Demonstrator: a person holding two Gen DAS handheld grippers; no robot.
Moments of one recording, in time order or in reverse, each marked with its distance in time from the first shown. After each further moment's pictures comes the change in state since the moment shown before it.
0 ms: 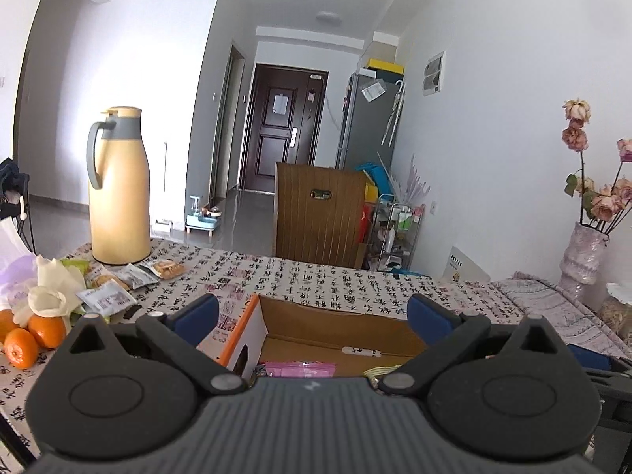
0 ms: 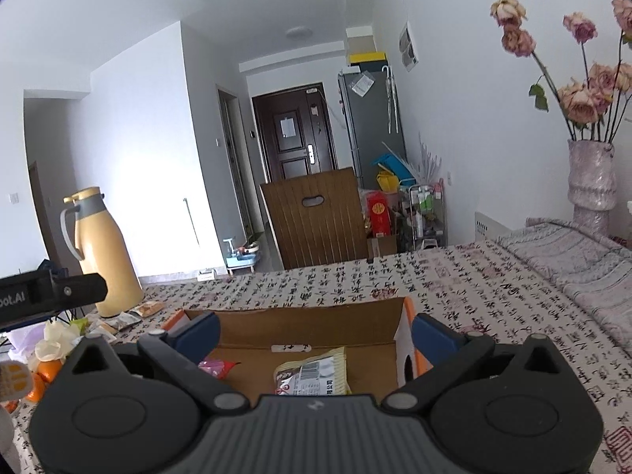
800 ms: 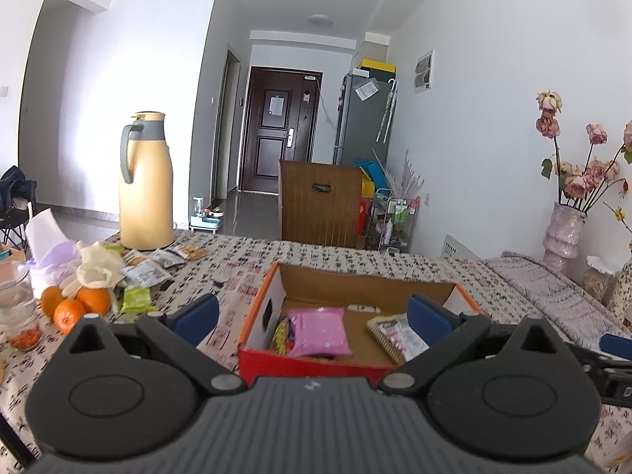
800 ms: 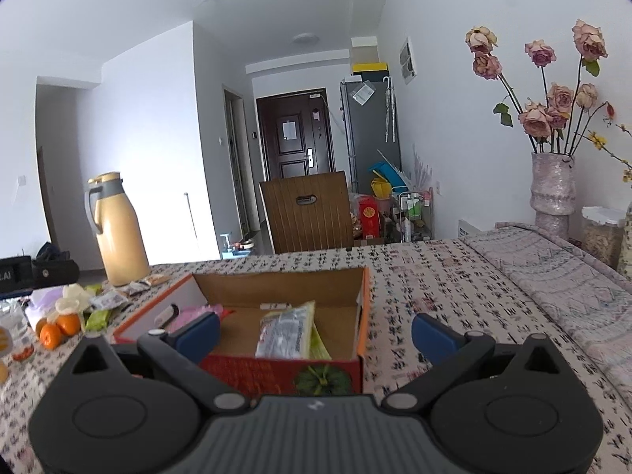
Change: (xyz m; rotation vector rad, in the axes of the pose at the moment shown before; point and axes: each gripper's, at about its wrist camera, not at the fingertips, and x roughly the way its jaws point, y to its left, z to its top) left arm -0.094 0.022 -0.039 0.032 0.007 -0.003; right arm -0.118 -0.021 -0.044 -0.063 -0.004 -0.019
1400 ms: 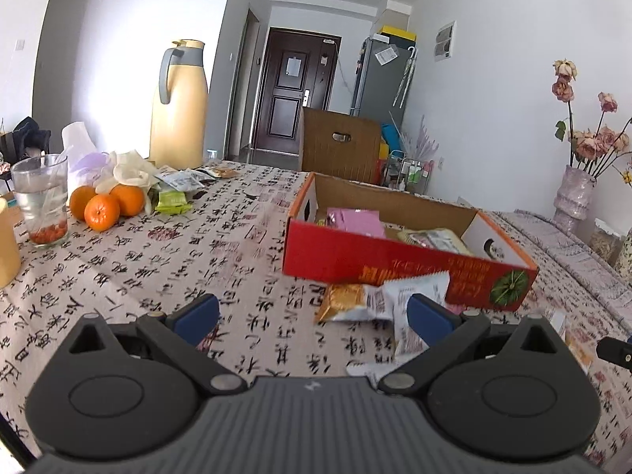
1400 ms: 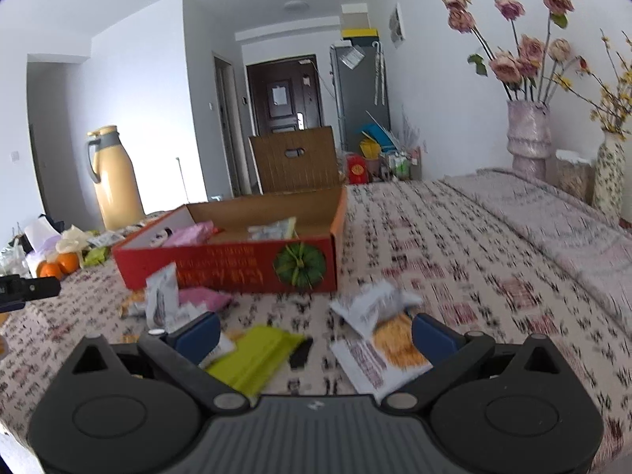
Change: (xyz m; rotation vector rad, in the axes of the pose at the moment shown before) left arm -0.027 0.046 -0.093 -0.056 0.111 0.021; right arm -0.045 -0.012 -0.083 0.018 0.115 -0.035
